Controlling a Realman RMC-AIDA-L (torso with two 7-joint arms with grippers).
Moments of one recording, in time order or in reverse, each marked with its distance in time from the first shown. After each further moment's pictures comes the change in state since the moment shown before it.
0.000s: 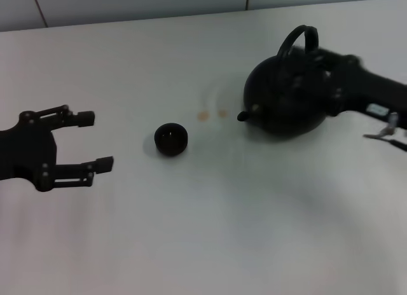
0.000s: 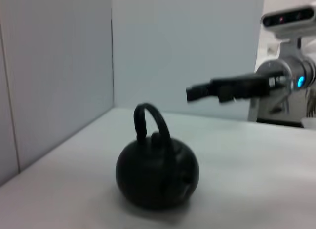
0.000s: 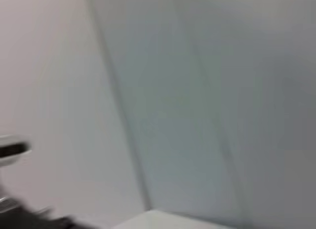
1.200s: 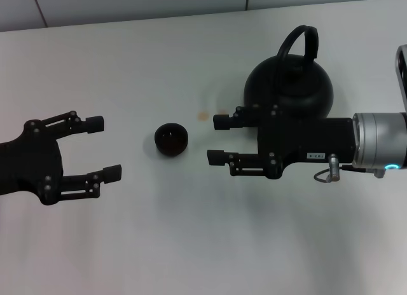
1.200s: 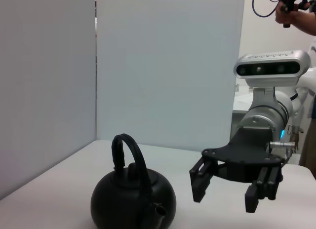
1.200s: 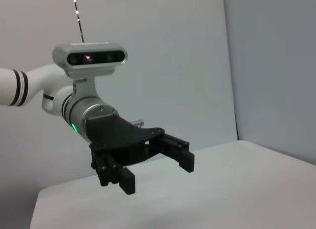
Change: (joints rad) left arm 0.023 -0.007 -0.015 -0.076 -0.068 0.065 0.071; right arm 0.081 0.002 -0.185 -0.022 -0.155 -0.007 -0.033
